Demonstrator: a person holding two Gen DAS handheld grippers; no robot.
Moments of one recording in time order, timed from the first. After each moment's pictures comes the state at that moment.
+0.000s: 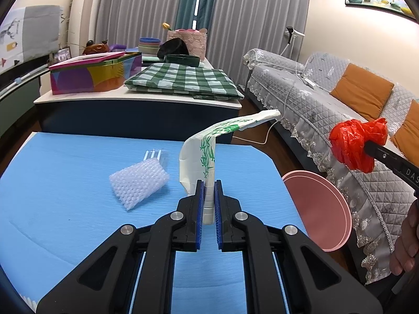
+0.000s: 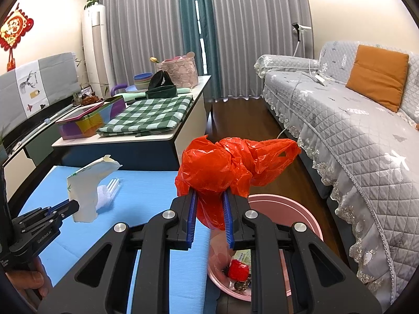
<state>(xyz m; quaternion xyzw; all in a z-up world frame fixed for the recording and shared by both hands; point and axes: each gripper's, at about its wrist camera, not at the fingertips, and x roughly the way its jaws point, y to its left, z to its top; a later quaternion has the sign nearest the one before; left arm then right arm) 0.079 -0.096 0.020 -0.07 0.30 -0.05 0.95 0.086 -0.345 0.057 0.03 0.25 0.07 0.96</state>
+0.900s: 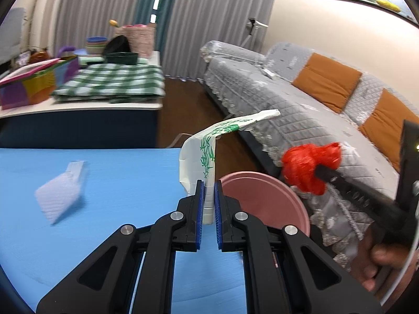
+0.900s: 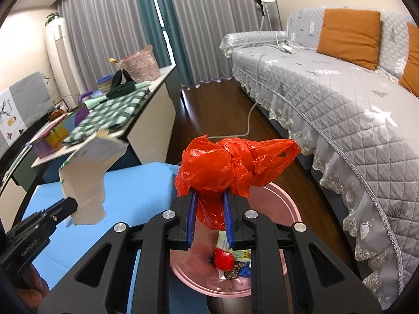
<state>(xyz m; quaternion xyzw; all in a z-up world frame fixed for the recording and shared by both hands) 0.110 -0.203 0.033 -0.07 0.31 -0.16 0.93 0.107 -0.423 0.021 0.11 0.30 0.00 0.95</state>
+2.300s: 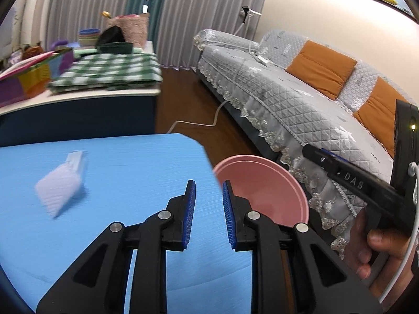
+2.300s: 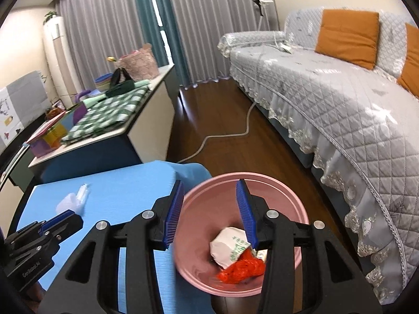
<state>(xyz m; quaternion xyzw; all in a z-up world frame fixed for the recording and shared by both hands) 0.098 -0.176 0.026 -0.06 0.34 -0.17 0.92 0.107 -0.400 0.022 0.10 0.29 0.00 0.95</state>
